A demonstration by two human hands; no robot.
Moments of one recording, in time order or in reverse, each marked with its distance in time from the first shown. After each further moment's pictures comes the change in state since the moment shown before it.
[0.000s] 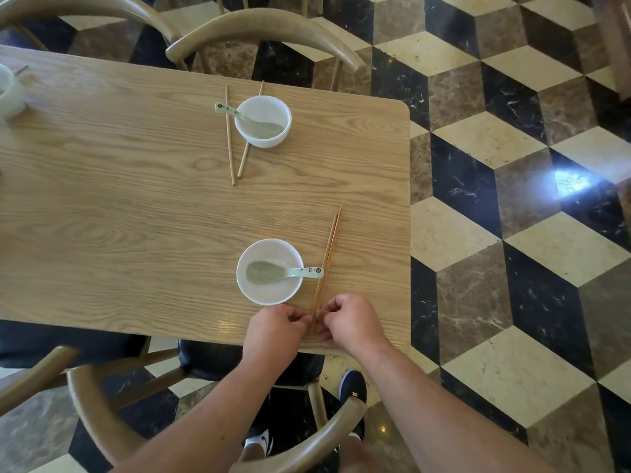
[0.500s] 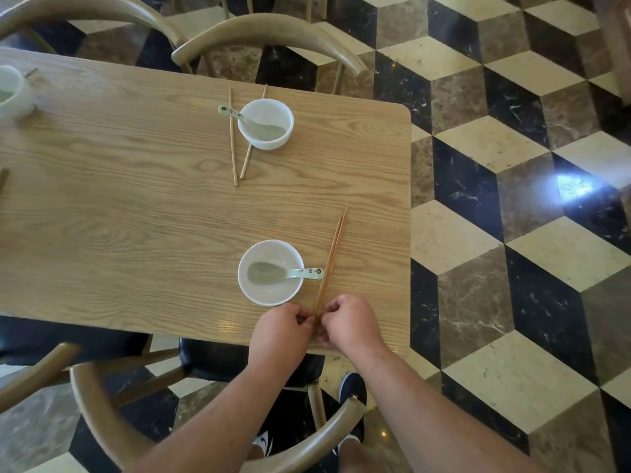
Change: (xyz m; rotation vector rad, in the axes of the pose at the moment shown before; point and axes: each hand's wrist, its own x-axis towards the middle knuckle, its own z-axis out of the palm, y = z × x) left_hand -0.007 0.011 0.006 0.088 0.021 0.013; right_hand -0.004 -0.002 0.004 -0.081 0.085 0.002
